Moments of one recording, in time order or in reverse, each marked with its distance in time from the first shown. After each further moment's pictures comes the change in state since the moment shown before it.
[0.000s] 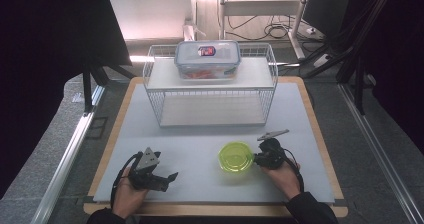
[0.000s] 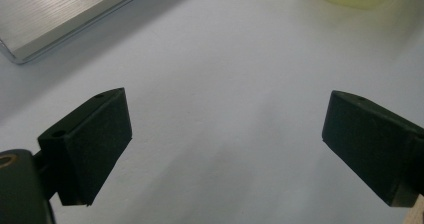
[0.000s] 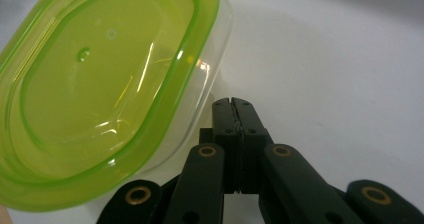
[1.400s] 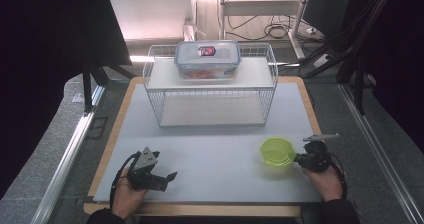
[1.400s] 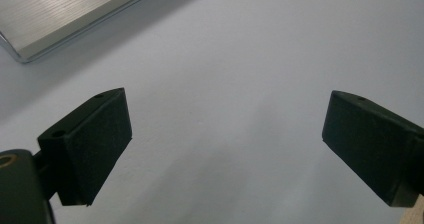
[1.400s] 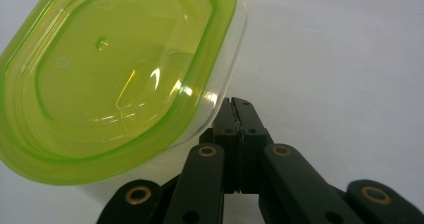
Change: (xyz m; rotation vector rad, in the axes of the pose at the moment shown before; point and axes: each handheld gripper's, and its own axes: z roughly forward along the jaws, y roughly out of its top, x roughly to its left) left arm 0.001 -0.001 -0.003 -0.013 -0.002 -0.018; right arm -0.068 -0.051 -0.081 -0.036 -0.193 0.131
